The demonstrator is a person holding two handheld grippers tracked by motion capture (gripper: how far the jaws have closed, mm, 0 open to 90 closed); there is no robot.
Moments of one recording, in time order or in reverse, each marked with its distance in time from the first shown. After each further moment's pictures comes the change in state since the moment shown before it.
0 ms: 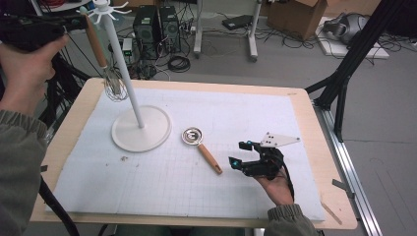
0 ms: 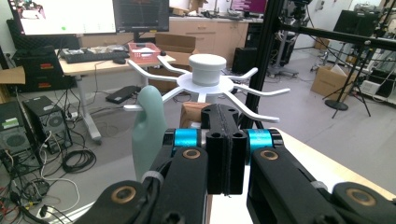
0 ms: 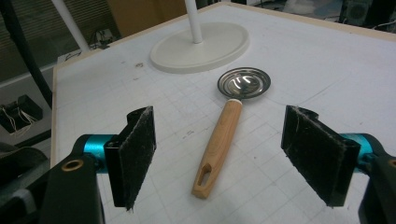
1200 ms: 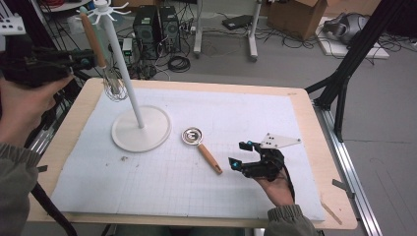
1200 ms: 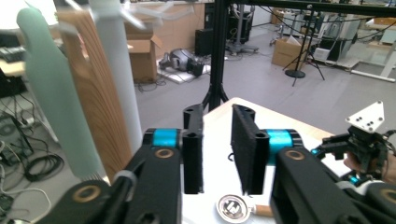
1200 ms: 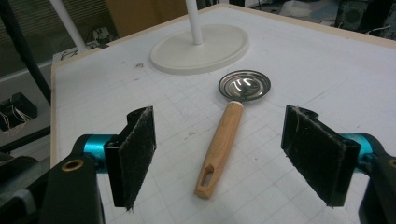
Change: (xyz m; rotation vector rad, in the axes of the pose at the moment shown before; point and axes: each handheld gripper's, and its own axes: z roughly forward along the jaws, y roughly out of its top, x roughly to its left) left arm -0.029 -0.047 -0.023 0.065 -0.194 0.093; right arm 0.007 0.003 -0.003 0.001 -0.016 -0.017
